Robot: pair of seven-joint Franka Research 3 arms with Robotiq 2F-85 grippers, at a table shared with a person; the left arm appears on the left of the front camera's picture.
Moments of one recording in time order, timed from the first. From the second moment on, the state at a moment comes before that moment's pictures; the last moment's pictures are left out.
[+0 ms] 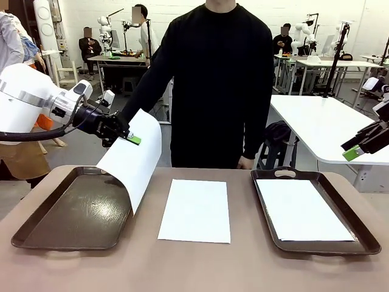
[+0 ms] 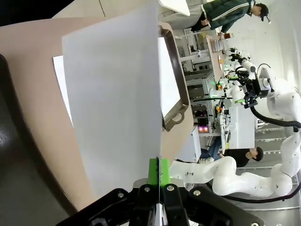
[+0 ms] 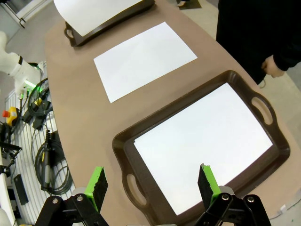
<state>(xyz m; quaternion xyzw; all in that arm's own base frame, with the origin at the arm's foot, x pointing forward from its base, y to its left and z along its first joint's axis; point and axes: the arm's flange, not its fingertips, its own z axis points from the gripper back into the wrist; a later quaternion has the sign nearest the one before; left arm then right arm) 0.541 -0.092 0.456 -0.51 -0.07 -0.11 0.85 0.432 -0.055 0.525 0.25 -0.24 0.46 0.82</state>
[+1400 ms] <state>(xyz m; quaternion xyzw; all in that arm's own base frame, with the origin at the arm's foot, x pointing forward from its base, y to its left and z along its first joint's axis) 0.546 -0.009 0.351 -0.44 0.02 -0.05 0.90 0.432 -0.054 0.525 0.25 -0.24 0.46 0.82</state>
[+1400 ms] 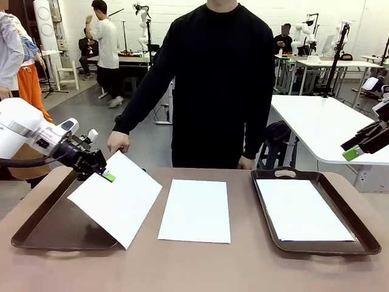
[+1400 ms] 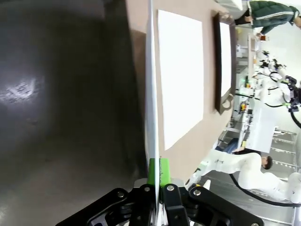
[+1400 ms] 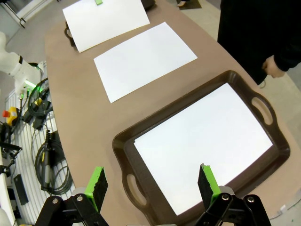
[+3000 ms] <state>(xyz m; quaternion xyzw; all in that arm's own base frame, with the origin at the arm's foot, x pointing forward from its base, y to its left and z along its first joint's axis) 0.548 0.035 0.336 -0.24 -0.01 0.00 0.97 0.432 -0.054 0.525 0.25 -0.24 0.46 0.82</state>
